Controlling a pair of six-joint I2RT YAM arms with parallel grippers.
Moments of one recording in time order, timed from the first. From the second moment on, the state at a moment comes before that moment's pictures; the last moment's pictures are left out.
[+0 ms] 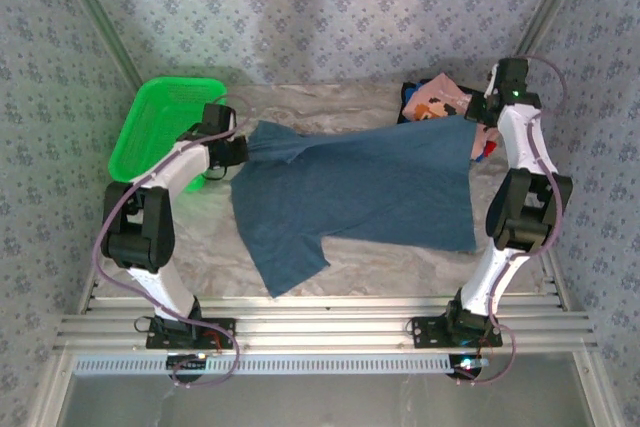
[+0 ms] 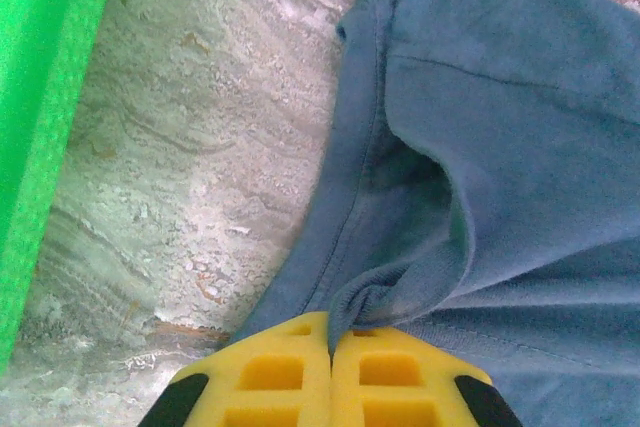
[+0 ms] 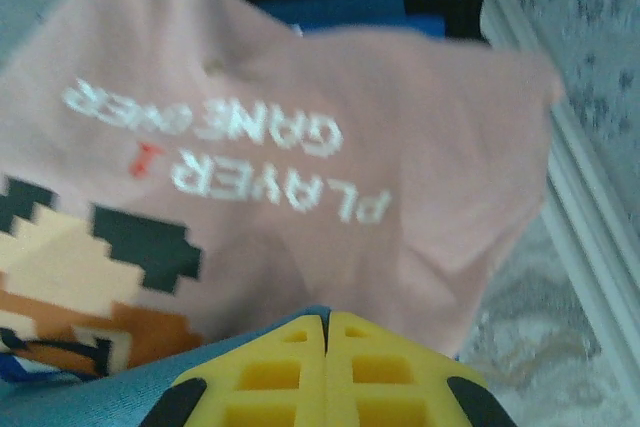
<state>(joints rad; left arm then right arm) -0.20 1.74 1.25 -0.48 -0.01 -0.37 -0.20 1.89 1.74 -0.68 -0.01 0.11</state>
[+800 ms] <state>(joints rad) -0.20 1.74 1.18 -0.45 0.00 -0.42 -0.16 1.79 1.34 -0.54 0.10 0.01</state>
